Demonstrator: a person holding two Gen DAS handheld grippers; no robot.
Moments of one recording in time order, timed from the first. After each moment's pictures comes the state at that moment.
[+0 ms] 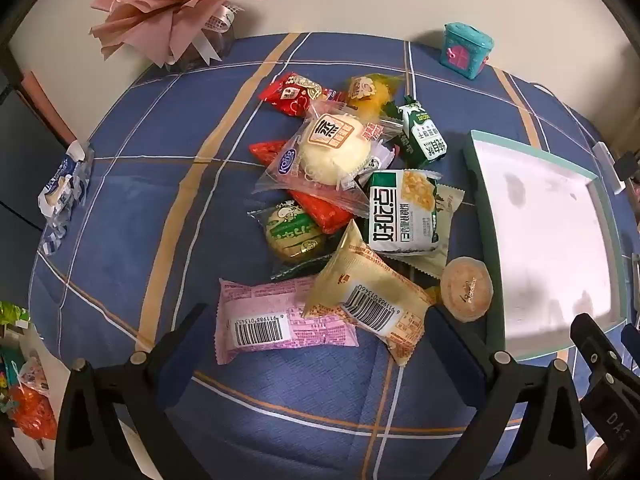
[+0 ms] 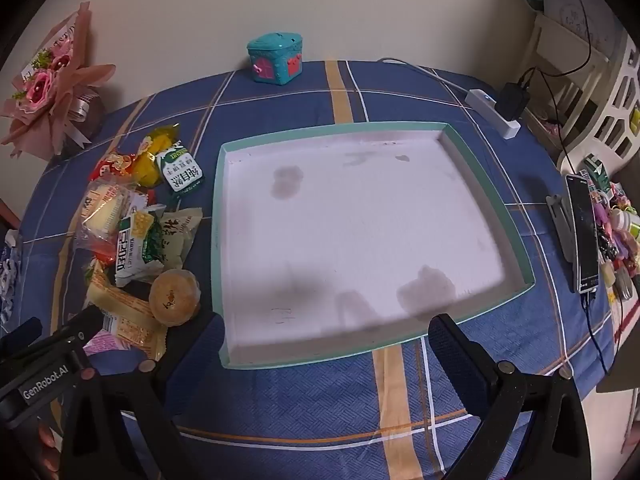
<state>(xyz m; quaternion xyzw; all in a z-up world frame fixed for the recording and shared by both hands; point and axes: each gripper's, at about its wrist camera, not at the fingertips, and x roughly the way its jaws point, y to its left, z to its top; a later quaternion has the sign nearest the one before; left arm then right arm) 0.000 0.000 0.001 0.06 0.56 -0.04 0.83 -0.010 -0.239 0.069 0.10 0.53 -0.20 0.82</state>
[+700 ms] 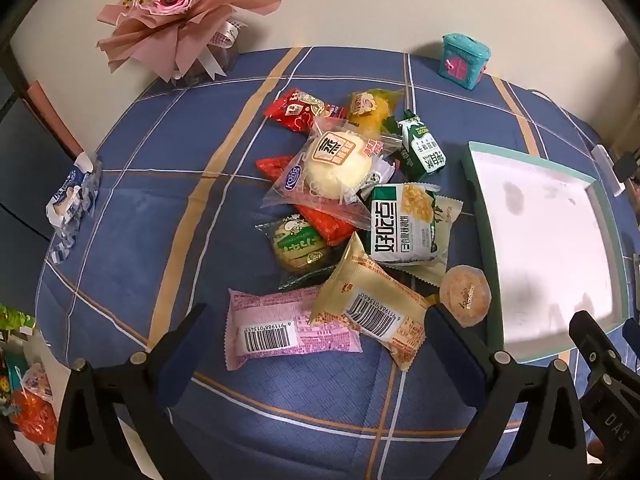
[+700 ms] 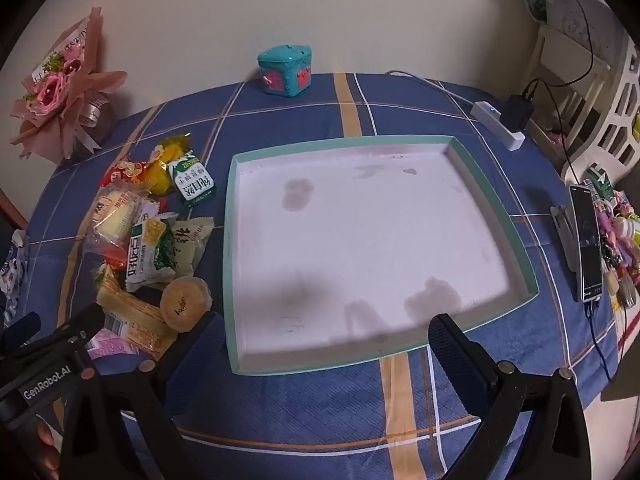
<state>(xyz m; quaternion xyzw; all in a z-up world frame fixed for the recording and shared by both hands) 0.000 0.007 0.017 0.07 0.54 -0.04 0.84 -0.010 -0.234 0.075 0.10 0.51 -0.19 0.83</state>
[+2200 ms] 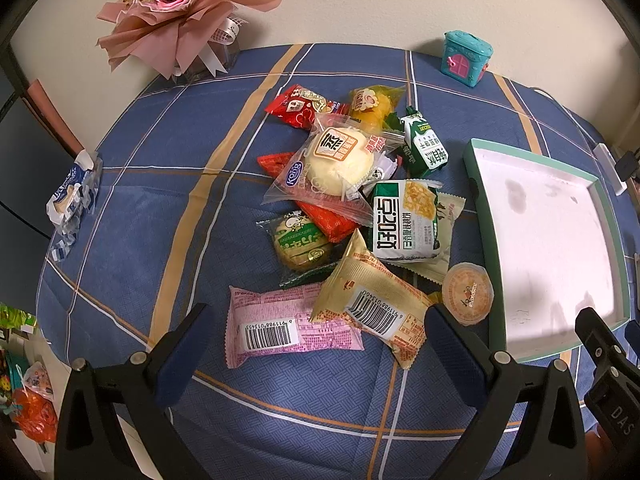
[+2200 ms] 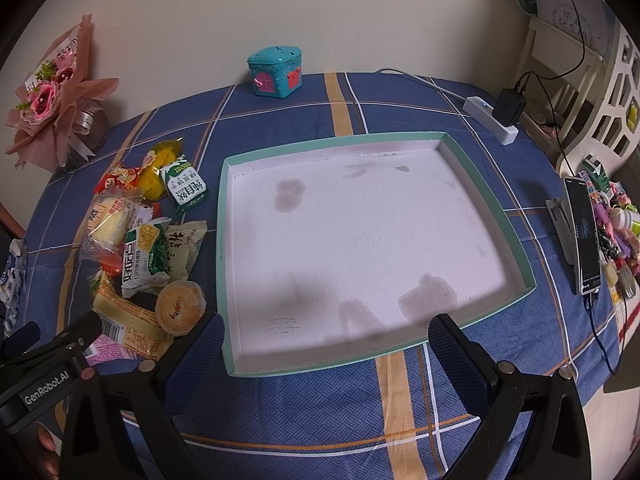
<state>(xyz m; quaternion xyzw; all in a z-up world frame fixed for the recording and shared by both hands) -0.004 0.003 0.011 0.07 0.54 -0.03 0.84 -0.013 -0.239 0.074 0.11 0.51 -0.20 0.83</state>
